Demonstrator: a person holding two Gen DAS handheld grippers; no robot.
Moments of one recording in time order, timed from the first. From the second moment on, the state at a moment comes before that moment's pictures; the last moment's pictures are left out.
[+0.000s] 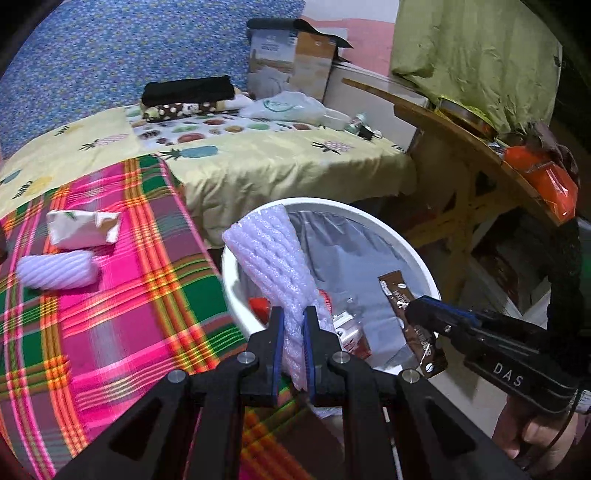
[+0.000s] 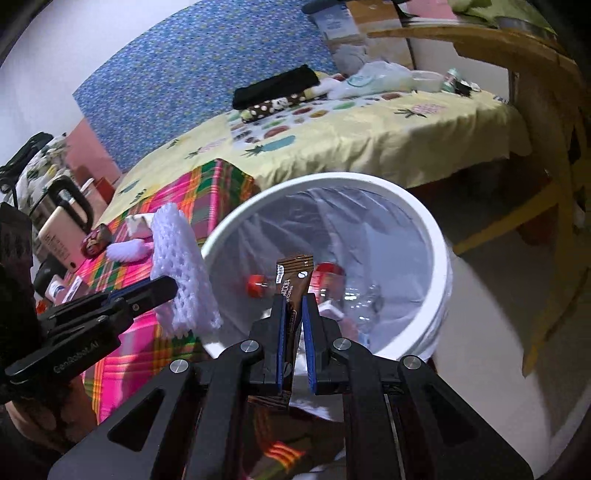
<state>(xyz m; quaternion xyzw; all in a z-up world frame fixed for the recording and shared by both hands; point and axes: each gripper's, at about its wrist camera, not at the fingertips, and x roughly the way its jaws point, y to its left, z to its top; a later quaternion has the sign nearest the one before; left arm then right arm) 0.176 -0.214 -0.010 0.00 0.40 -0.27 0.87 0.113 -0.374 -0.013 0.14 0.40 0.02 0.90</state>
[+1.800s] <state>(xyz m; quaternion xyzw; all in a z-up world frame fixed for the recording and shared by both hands) 0.127 0.009 -0.009 -0.08 0.38 -0.04 0.92 0.120 -0.206 0.009 0.04 0.40 0.21 0.89</state>
